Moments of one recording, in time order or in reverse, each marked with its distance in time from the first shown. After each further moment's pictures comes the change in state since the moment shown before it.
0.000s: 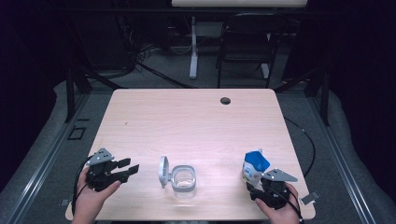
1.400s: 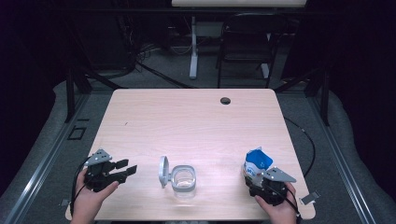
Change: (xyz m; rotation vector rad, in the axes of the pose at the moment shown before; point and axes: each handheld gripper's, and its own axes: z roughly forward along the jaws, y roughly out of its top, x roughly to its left) left arm 0.006 -0.004 0.000 0.008 0.007 -0.020; right arm -0.012 -0.010 0.024 -0.108 0.001 -0.060
